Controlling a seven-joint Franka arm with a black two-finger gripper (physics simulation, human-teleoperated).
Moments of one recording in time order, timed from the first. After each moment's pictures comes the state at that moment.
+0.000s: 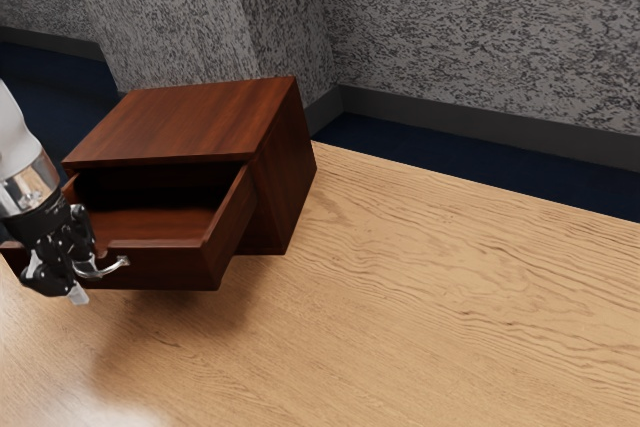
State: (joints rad) arm 0.16 -0.46 0.25 -2.19 0.11 1.79 -1.79
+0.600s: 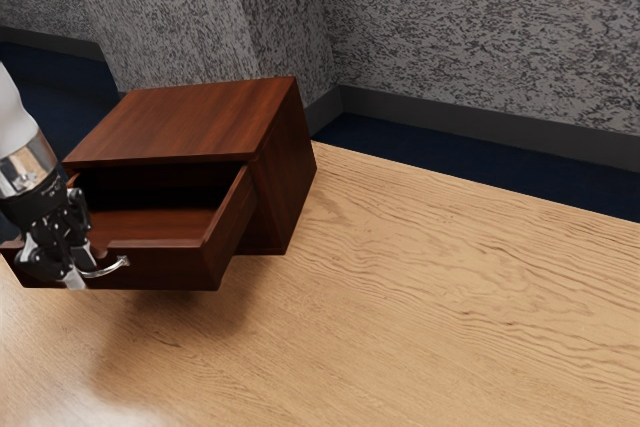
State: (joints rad) arm 0.16 -0.45 0.23 -2.11 0.11 1.72 -1.79
